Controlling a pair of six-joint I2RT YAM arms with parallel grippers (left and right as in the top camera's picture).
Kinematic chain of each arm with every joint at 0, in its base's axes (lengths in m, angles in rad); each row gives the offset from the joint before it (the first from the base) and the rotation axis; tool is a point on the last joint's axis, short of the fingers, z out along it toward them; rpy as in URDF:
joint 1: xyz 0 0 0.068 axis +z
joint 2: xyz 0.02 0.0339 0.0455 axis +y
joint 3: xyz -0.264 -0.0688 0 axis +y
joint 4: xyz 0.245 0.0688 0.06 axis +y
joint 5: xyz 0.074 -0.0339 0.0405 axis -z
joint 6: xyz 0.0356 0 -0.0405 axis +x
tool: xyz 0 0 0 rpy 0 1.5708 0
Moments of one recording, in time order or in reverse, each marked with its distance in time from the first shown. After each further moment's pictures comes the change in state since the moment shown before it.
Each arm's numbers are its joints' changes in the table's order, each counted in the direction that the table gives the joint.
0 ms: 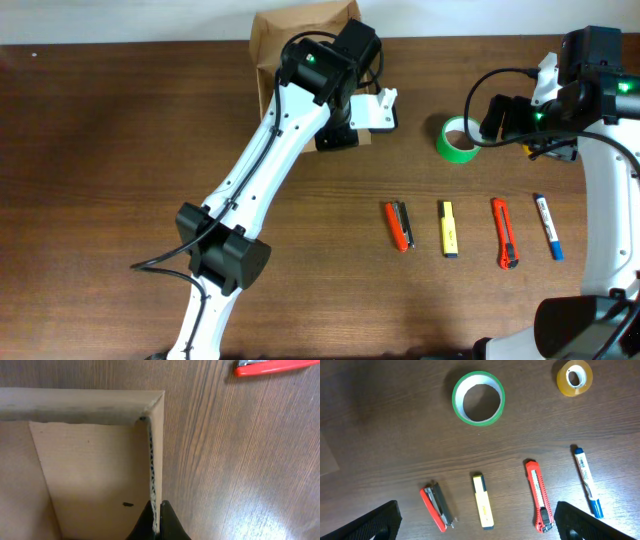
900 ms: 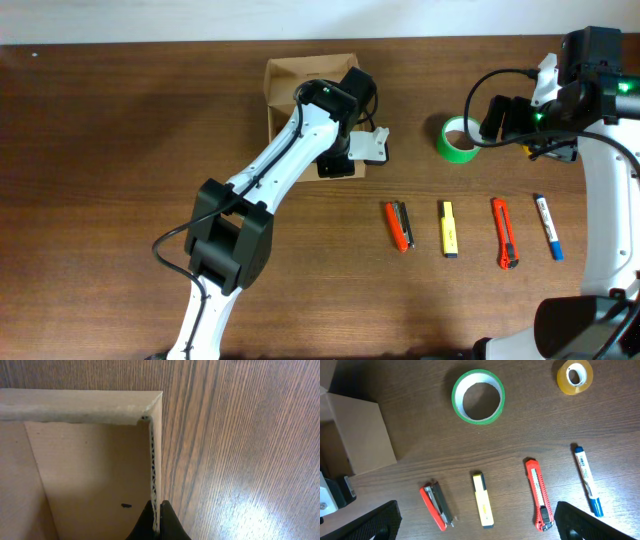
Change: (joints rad) left arm 0.000 0.000 0.470 -0.340 0.023 0.031; right arm 0.000 0.000 0.000 0.006 0.000 0.000
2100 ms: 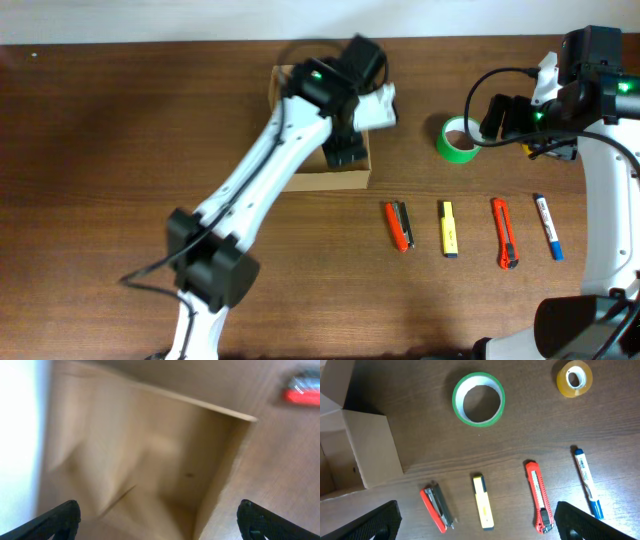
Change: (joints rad) left arm -0.024 -0.146 -0.230 0.088 -0.179 -0.257; right arm 0.000 0.000 0.000 -0.013 -0.001 0.001
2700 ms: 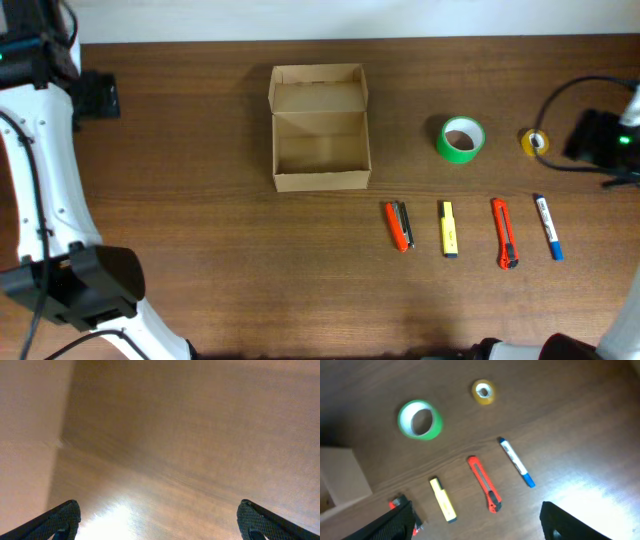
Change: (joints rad) left arm 0.894 -0.188 0.135 0.040 -0.131 -0.562; right arm -0.253 -0.159 -0.115 0.159 0.081 -0.027
